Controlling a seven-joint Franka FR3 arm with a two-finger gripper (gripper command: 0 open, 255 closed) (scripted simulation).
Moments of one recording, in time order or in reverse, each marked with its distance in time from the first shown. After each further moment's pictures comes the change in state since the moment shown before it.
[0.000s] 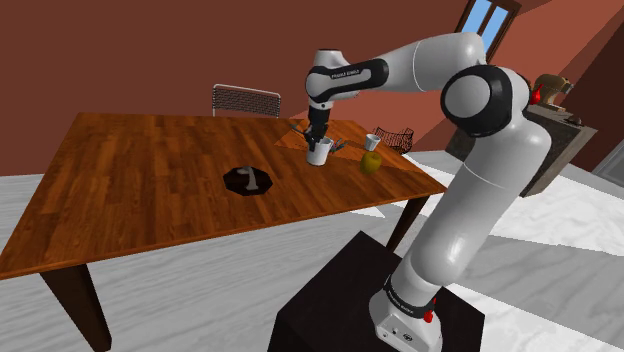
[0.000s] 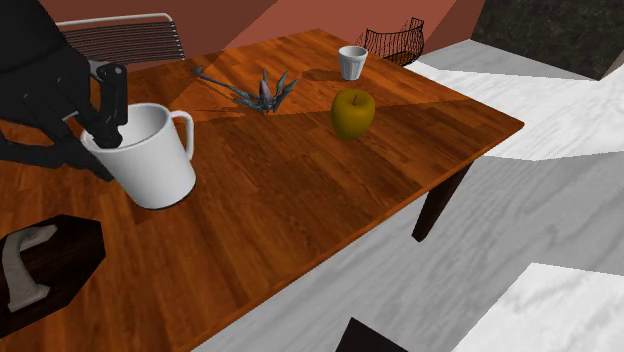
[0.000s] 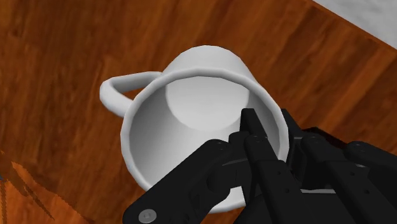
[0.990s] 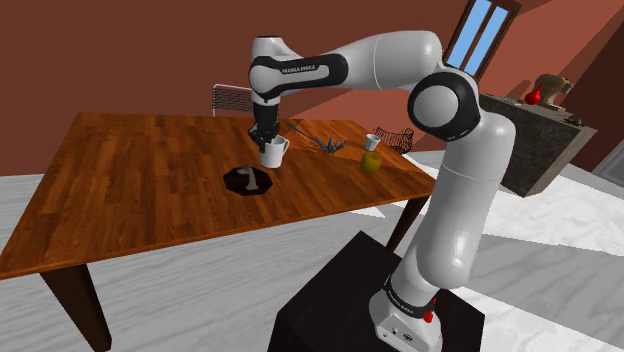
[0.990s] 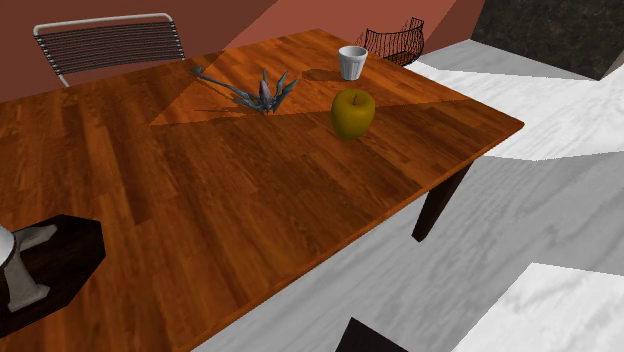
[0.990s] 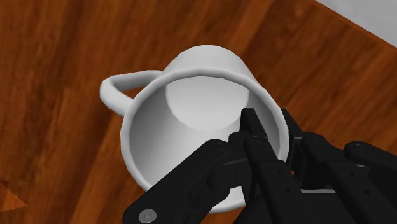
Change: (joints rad) arm 0.164 0.201 0.149 0.269 0.038 -0.093 0.295
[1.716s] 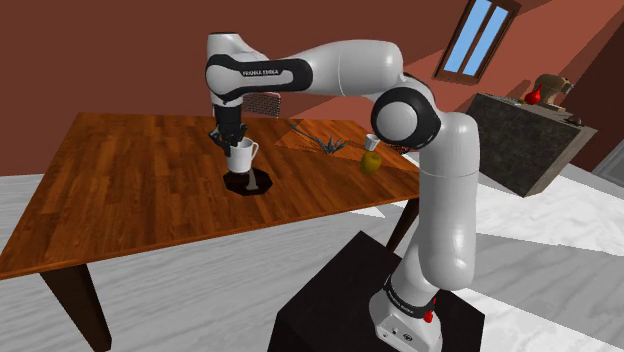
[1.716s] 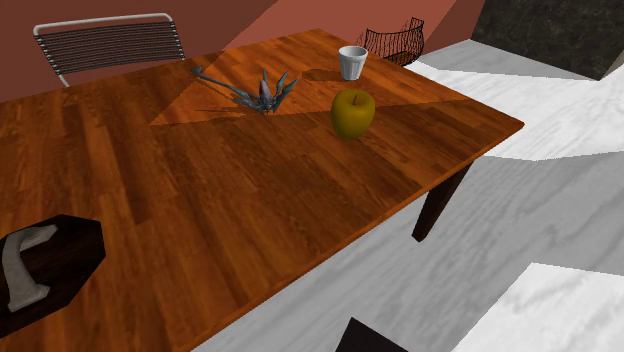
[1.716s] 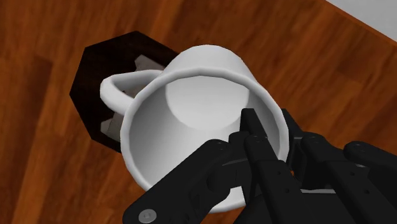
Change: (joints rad) arm 0.088 0.221 0.057 0.293 0.011 -0.082 0.142
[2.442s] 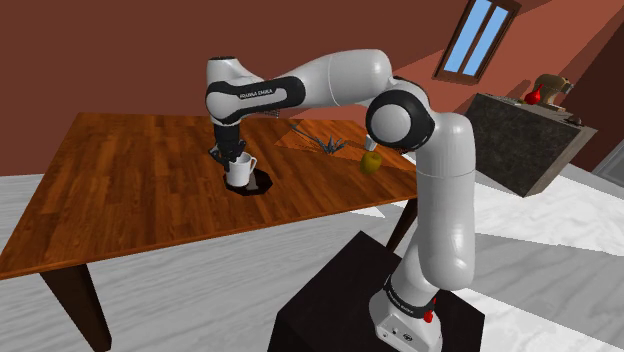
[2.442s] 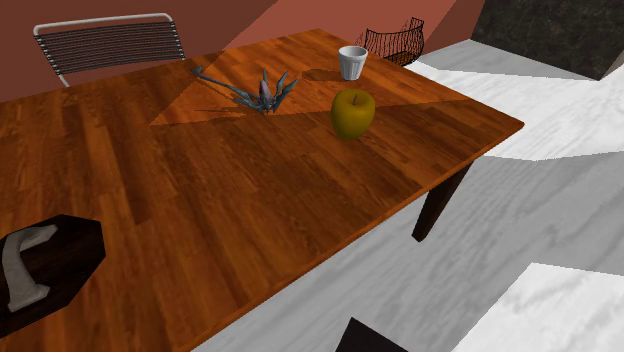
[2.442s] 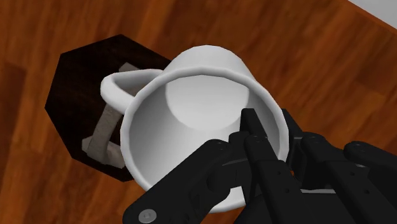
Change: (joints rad) arm 0.001 0.033 0.001 -0.100 0.000 0.132 0.009
